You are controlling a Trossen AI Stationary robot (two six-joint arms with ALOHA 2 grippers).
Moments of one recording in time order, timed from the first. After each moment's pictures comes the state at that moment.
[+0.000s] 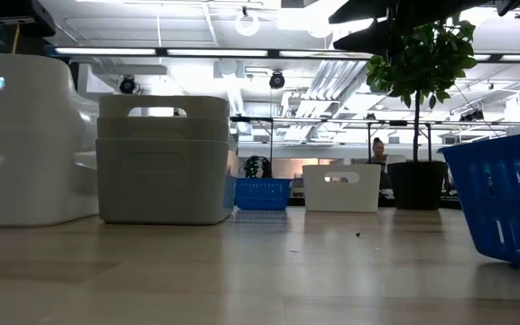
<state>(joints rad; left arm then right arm) -0.55 0.89 0.82 -1.36 -0.17 0.73 0.11 1.02 0.64 0.22 0.42 0.26</state>
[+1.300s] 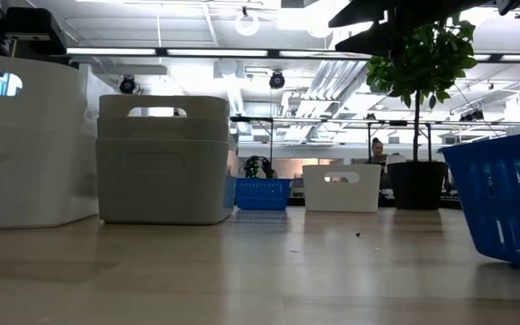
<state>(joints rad) -0.35 0.85 0.77 -1.28 -0.01 0.82 0.10 1.02 0.64 0.22 0.48 0.27</state>
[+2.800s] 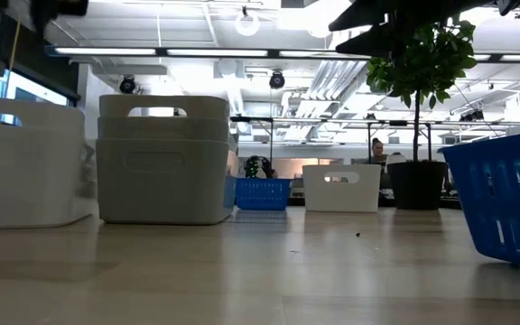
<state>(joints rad) -0.35 0.85 0.96 -1.23 -0.17 0.45 0.10 1.02 0.64 0.21 0.48 0.25</state>
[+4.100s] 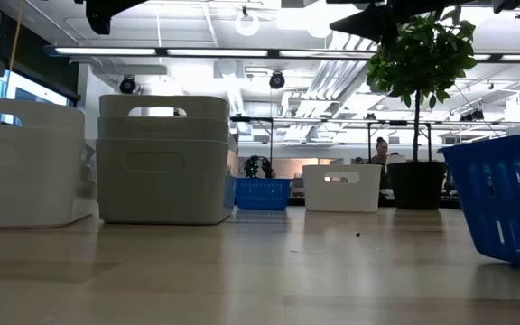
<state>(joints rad) -0.08 0.56 0.47 0.21 -0.48 -0.07 0.10 1.02 0.64 0.33 0.37 0.15</state>
